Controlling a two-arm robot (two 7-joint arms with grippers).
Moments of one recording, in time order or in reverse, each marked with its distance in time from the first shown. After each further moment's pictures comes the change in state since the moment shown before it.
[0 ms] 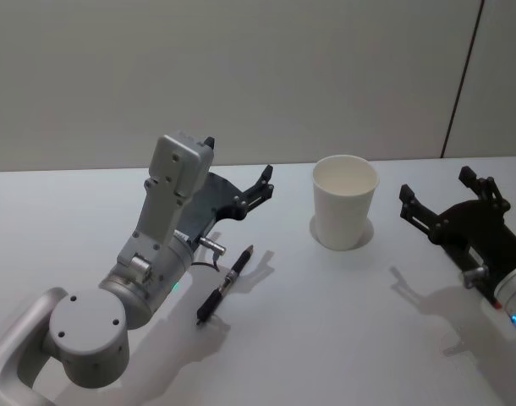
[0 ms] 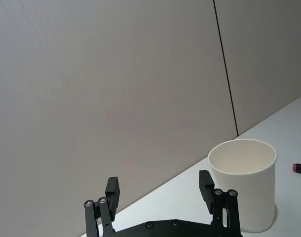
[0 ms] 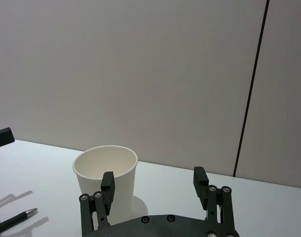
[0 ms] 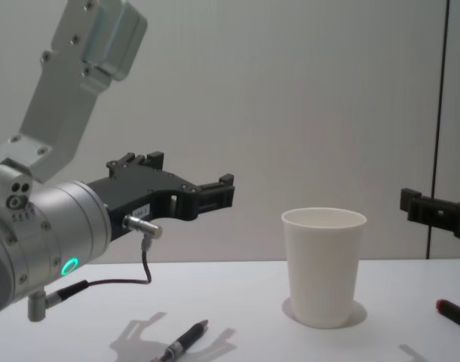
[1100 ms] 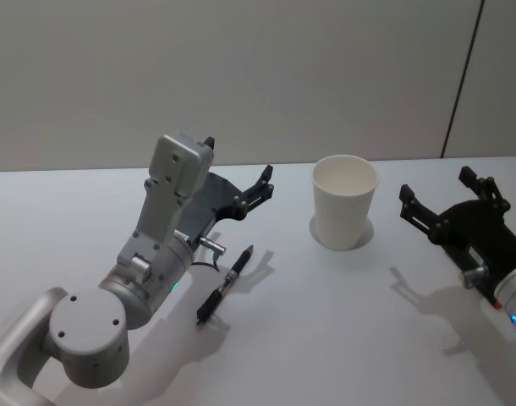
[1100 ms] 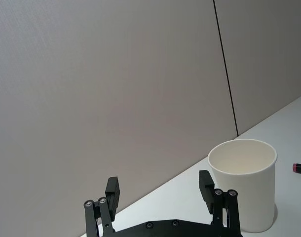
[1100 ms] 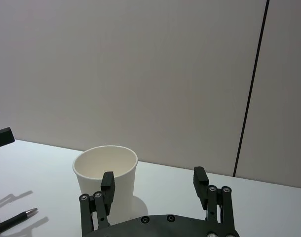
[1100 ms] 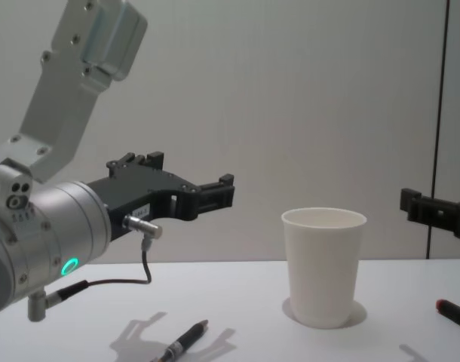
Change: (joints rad) left arm 0.000 0.000 0.000 0.000 0.000 0.000 0.000; right arm 0.000 0.000 0.000 0.000 0.000 0.000 0.000
